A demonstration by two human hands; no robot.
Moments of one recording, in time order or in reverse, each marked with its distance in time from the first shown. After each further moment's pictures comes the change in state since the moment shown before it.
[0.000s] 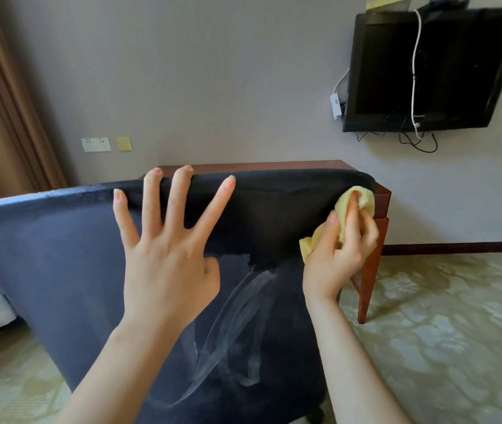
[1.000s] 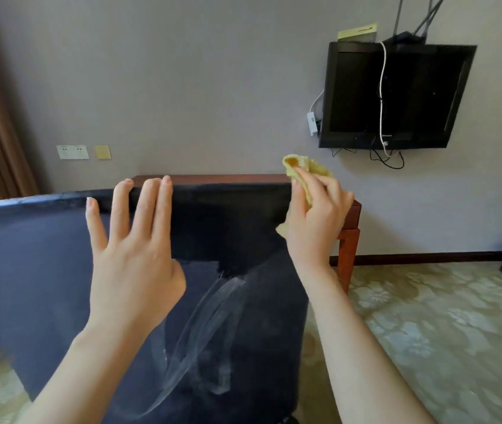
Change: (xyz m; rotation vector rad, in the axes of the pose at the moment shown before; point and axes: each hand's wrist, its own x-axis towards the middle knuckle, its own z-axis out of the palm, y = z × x) left_hand -0.001 0.003 -0.017 -0.055 -0.082 -0.098; right_hand 0.059 -0.049 -0.007 -0.144 -0.220 -0.262
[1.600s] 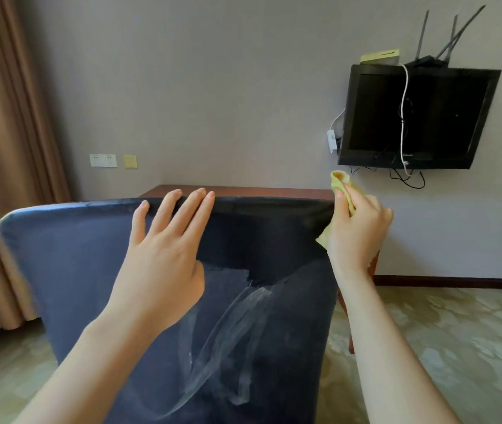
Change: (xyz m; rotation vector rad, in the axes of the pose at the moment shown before) left_hand 0.001 -0.022 -0.021 -0.158 -0.064 0.121; right_hand 0.018 -0.003 -0.012 -0.190 -0.033 0.239
